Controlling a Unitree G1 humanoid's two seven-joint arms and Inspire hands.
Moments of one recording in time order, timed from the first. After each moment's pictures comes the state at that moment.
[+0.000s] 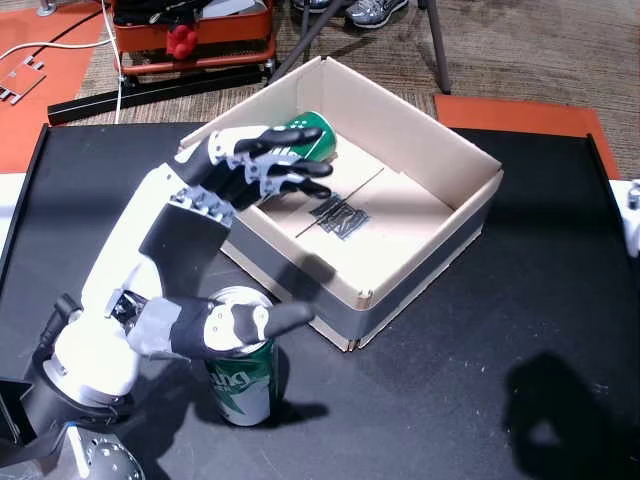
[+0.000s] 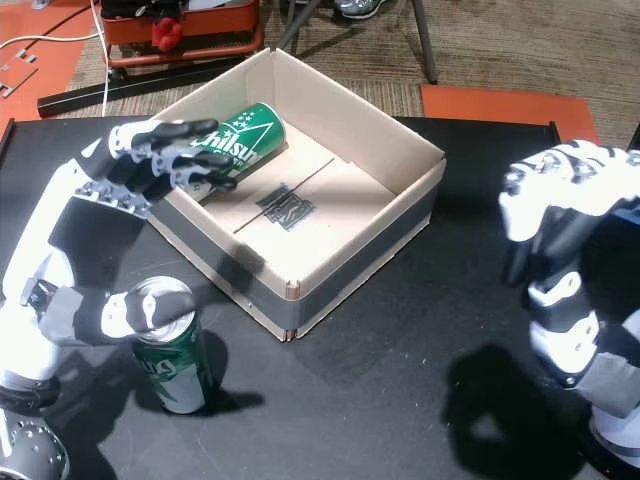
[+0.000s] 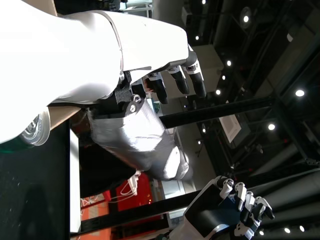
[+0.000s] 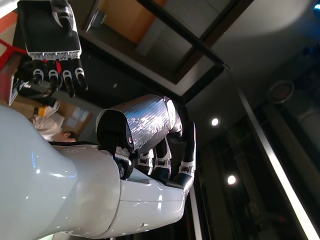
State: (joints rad) left arm -0.47 -0.03 0.30 0.87 -0.60 -0.87 -1.31; right arm -0.06 -0.05 -0.22 -0.01 0.82 -0.75 1.03
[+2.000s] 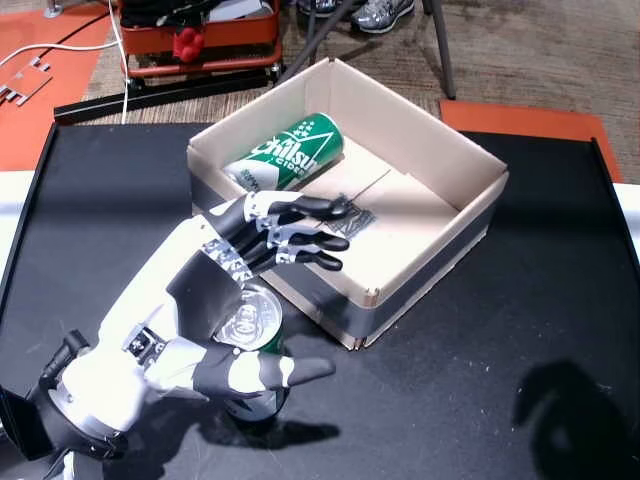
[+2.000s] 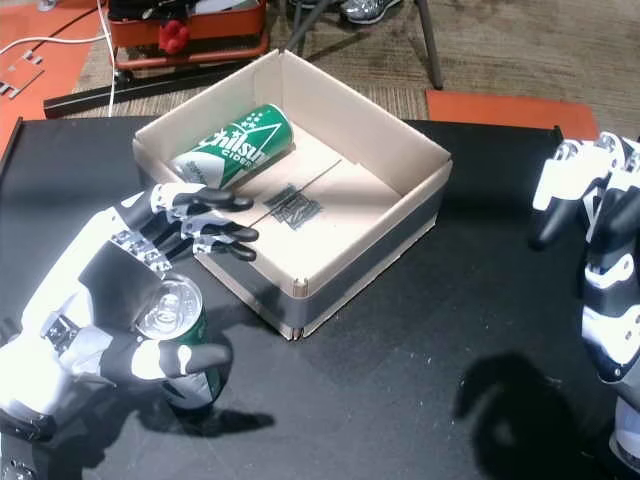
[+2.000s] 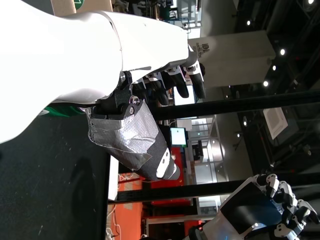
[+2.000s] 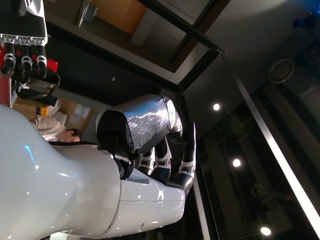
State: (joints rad) left arm -0.32 0.06 0.13 0.74 -0.48 -0.74 -1.11; right arm 0.01 -0.05 -0.25 -0.14 0.81 -0.62 0.94
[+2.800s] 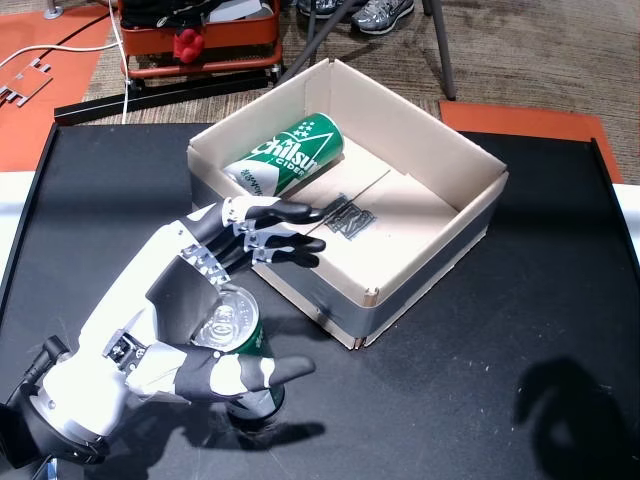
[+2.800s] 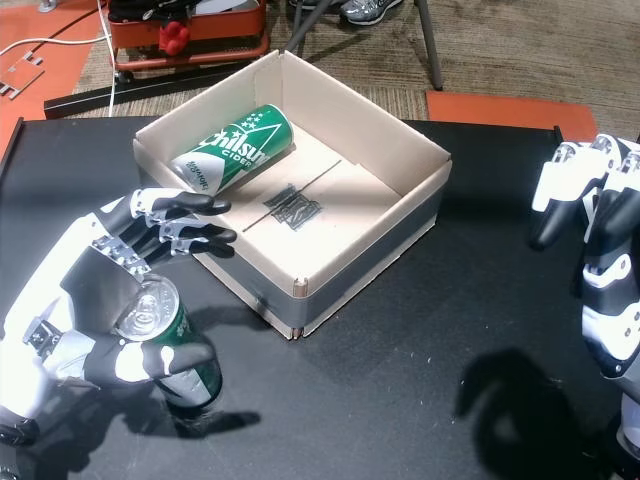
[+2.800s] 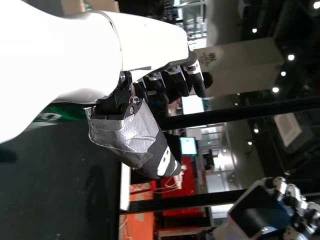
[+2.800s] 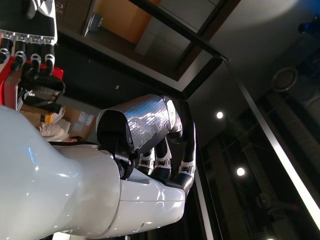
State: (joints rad) left arm -0.30 0.09 0.14 0.75 -0.46 -0.78 -1.08; right arm -0.03 -0.07 -0.28 -0.08 0.82 -0.60 1.00
